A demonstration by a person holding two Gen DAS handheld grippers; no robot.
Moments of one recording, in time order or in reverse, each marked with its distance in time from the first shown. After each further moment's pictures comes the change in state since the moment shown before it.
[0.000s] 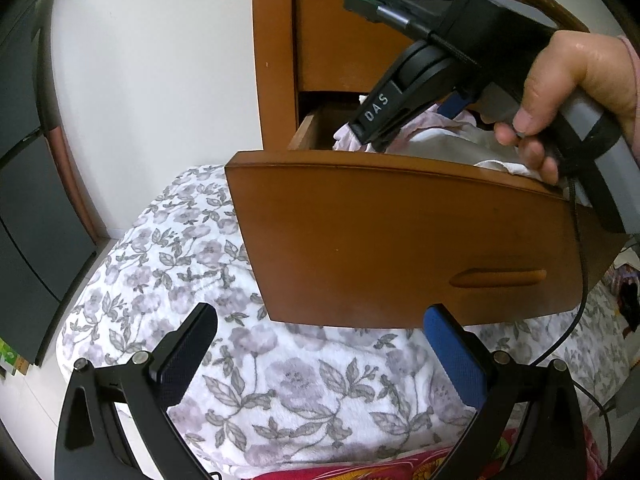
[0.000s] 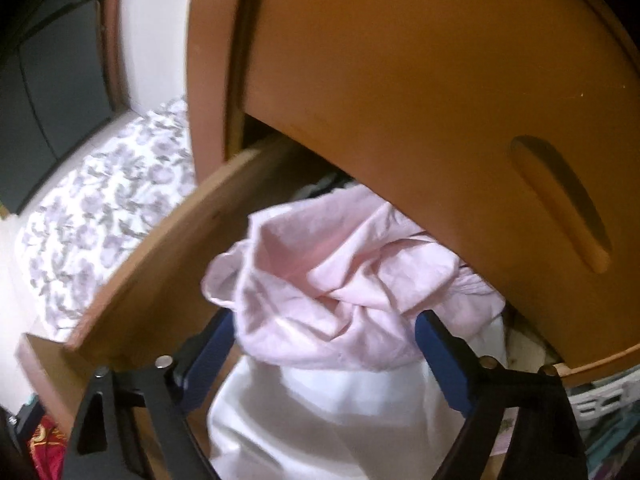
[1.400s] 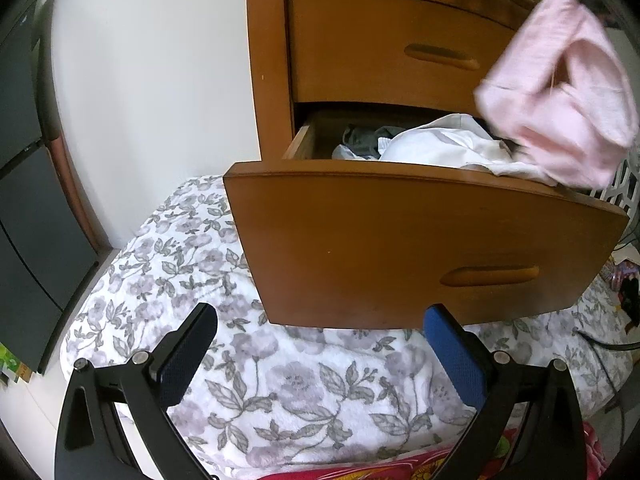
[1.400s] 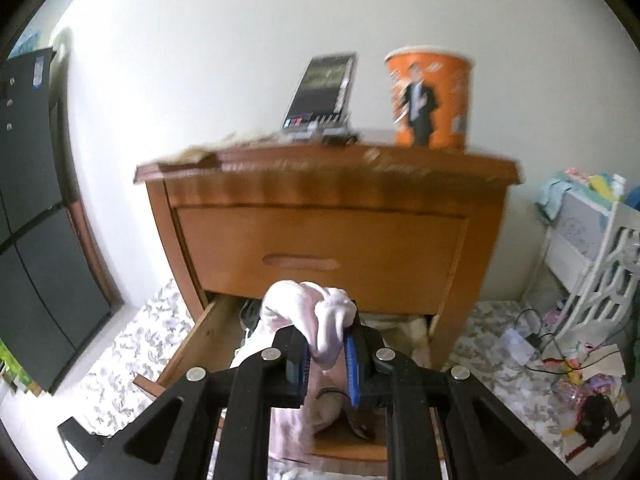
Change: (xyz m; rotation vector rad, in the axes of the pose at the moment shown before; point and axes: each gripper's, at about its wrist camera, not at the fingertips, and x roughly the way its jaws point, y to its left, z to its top) left arm -0.012 -0.008 -0.003 0.021 -0.039 0.016; right arm -0.220 -0.123 -0.147 0.502 -0.533 -0.001
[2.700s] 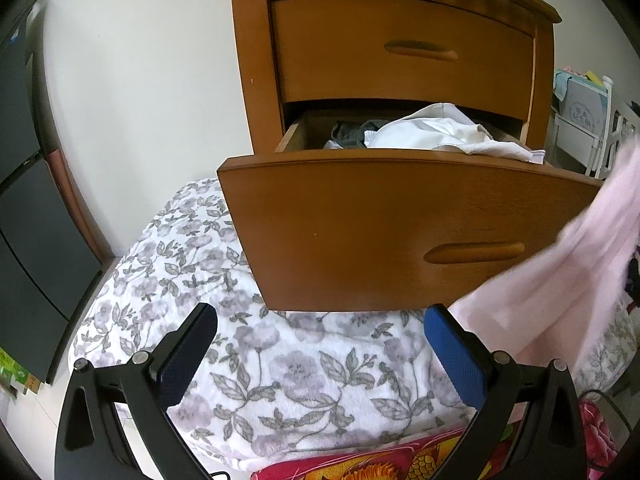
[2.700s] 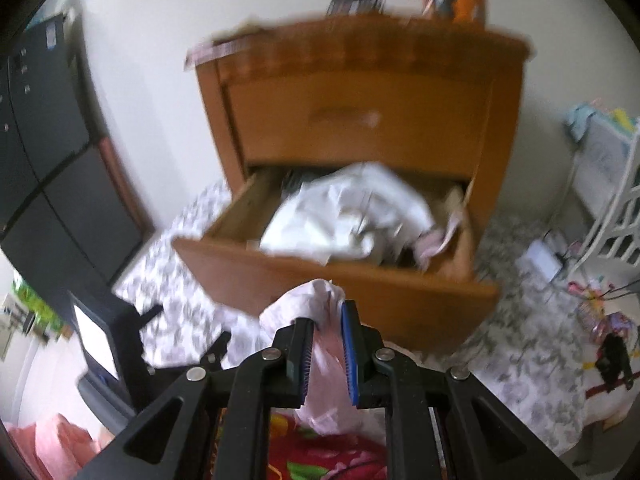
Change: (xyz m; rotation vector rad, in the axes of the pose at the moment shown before) left arm -0.014 -0.007 -0.010 0.045 0.006 0.001; right arm -0.012 0.025 -0.114 -0.033 0.334 0.139
